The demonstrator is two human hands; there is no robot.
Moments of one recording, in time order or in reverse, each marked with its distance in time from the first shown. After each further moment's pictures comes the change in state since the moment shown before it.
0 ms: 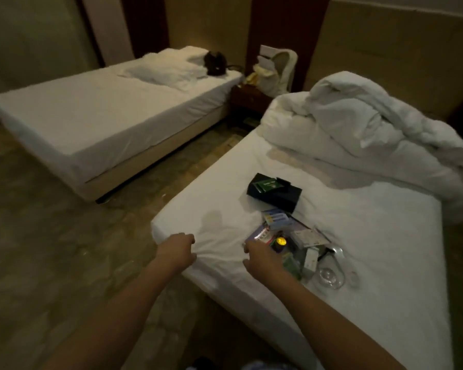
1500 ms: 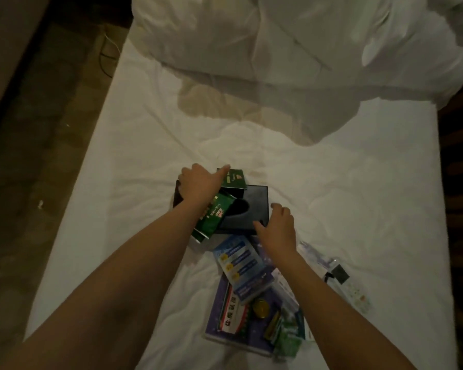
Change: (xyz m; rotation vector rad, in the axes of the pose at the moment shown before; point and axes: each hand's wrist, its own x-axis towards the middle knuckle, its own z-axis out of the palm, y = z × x) left_hand 0.586 0.302 0.053 -0.336 -0.301 -0.106; right_hand 0.411 0.273 -0.049 0.423 0.123 0.850
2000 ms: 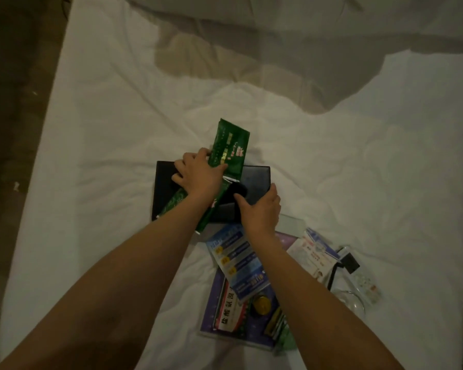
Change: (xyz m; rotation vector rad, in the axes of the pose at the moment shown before) left_hand 0.042 -0.016 0.069 0.025 0.041 0.057; right_hand 0.051 -0.010 0.064 0.318 0.080 0.258
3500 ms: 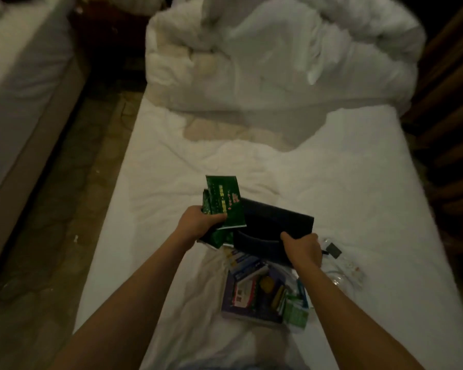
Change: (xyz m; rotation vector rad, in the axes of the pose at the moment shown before) left_hand -0.210 -0.032 -0.123 -0.260 -0.242 0.068; right_hand -0.152 0.076 -0.142 0.173 0.057 0.193
